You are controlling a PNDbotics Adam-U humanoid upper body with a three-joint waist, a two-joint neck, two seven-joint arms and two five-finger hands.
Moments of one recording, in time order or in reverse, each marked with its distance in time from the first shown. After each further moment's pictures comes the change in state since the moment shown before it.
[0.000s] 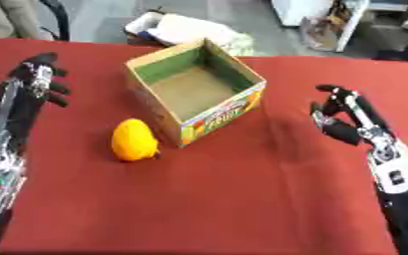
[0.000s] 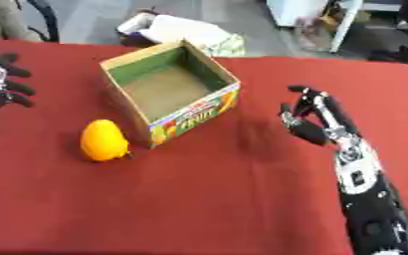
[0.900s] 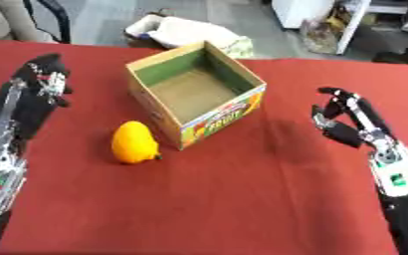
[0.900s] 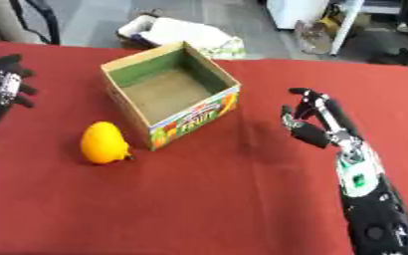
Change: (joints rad) left arm -0.019 0.038 -0.014 -0.015 -0.131 0.050 -0.068; right arm 0.000 0.000 0.000 -0.003 0.001 0.000 0.000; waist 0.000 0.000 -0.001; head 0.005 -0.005
